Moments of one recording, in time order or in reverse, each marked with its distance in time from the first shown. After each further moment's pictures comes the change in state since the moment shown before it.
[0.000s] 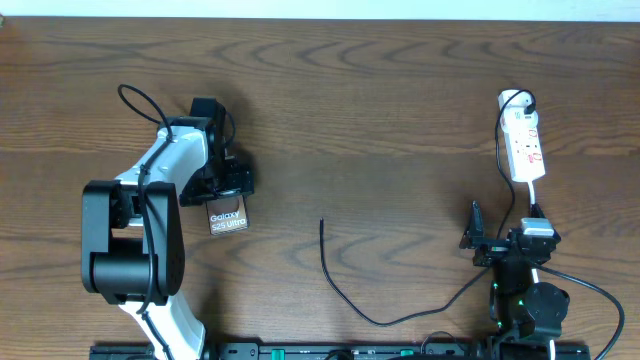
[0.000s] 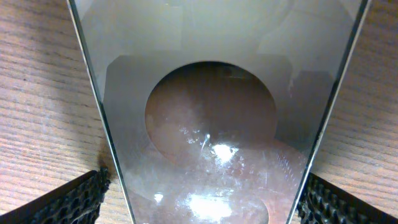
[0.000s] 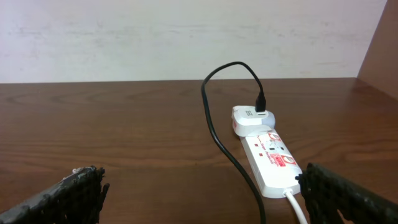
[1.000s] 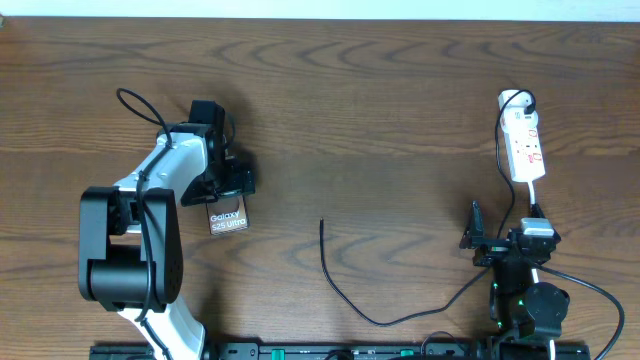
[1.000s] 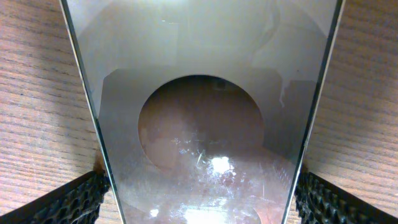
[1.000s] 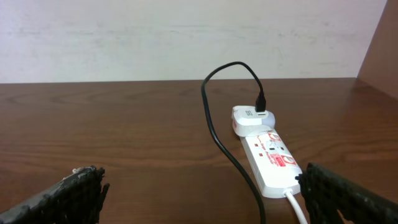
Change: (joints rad) left arm -0.001 -0.032 -0.053 0.086 0.012 0.003; right arm 0.000 0.000 0.000 0.000 0.000 0.000
